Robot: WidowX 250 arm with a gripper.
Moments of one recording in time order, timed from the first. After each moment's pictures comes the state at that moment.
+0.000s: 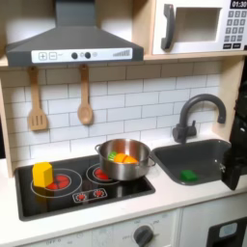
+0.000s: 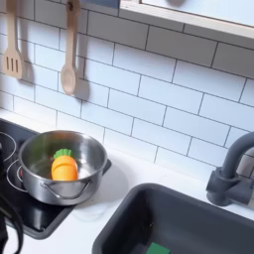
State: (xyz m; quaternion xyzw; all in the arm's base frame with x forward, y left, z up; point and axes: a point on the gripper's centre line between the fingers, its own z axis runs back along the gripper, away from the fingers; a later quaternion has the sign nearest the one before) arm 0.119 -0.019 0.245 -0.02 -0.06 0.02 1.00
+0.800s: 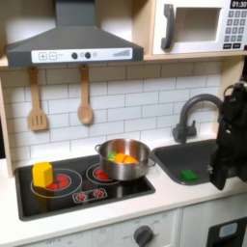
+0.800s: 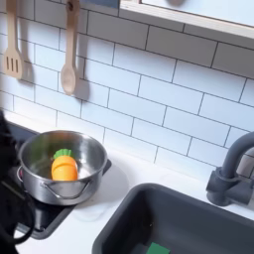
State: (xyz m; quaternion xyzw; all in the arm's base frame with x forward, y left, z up) arm 0.142 -0.011 0.232 -0.02 -0.05 0.04 1.00
